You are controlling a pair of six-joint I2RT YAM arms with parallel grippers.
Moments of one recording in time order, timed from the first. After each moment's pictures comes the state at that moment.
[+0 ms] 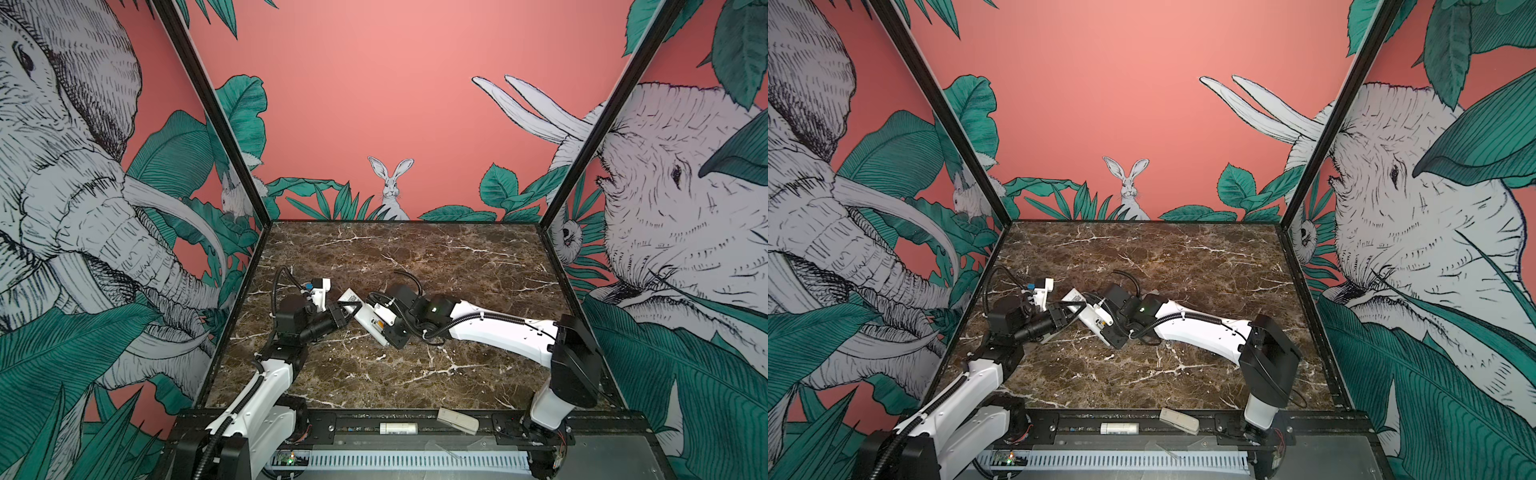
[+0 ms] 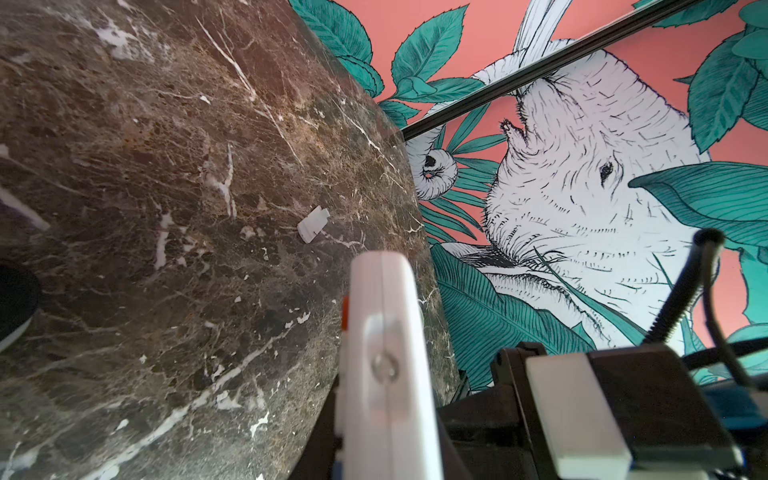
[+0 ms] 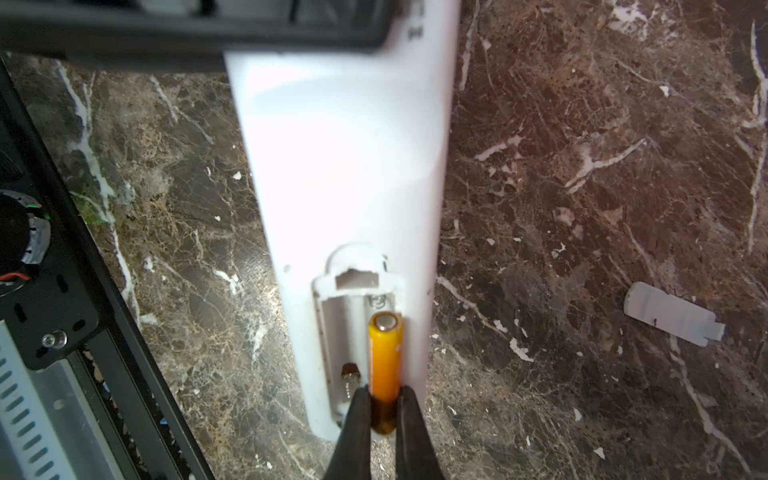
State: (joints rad) left arm -0.17 0.90 0.33 0.25 0.78 -0.85; right arm 1.07 1.72 1.35 -0.63 -0.02 0.07
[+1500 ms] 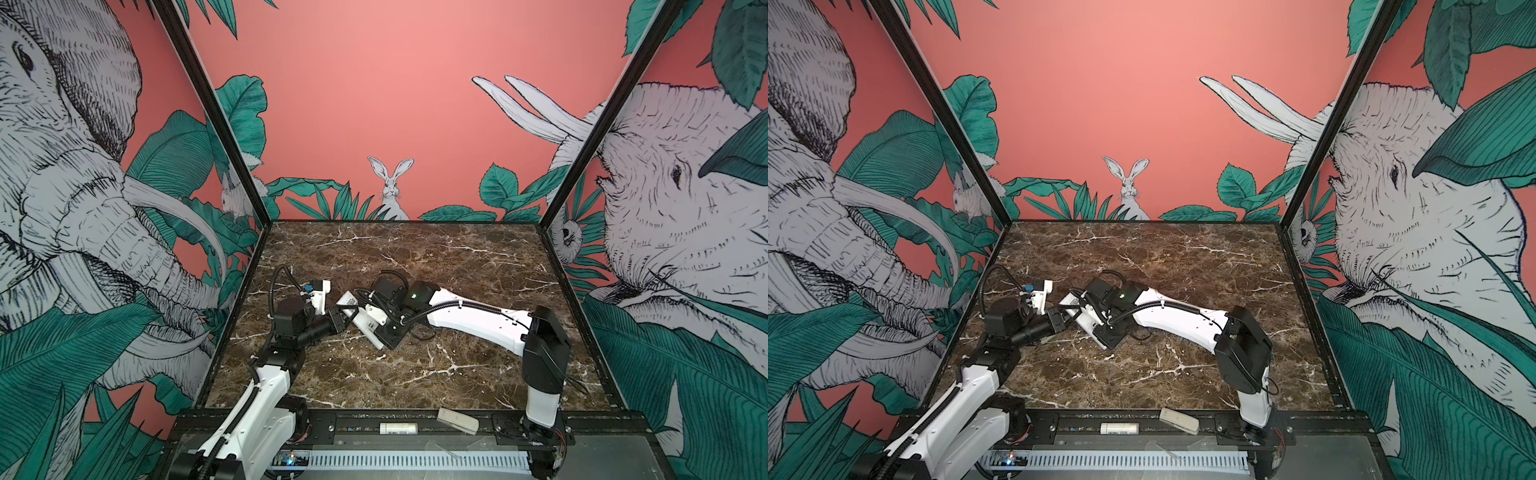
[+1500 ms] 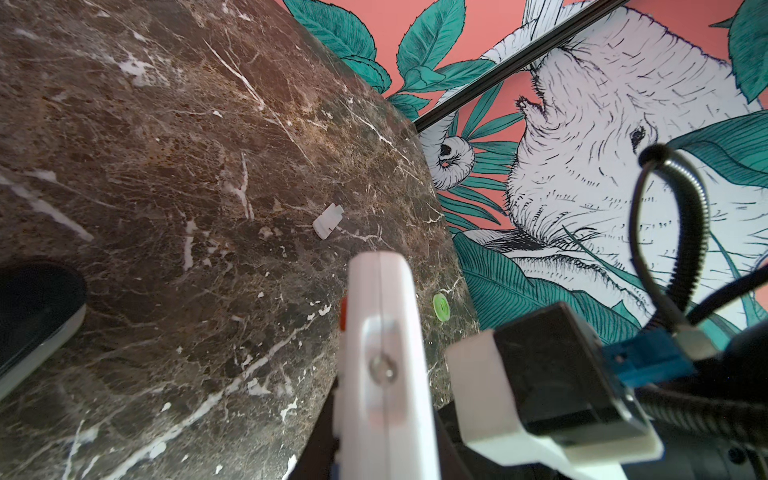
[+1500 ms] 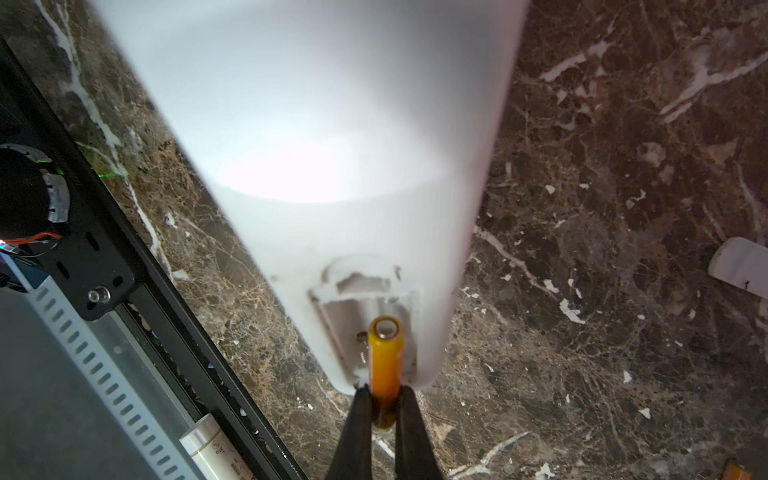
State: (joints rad) left arm -0.17 0.83 0.34 0.11 0.75 -0.72; right arm 1.07 1.89 1.61 -0.95 -0.11 0.10
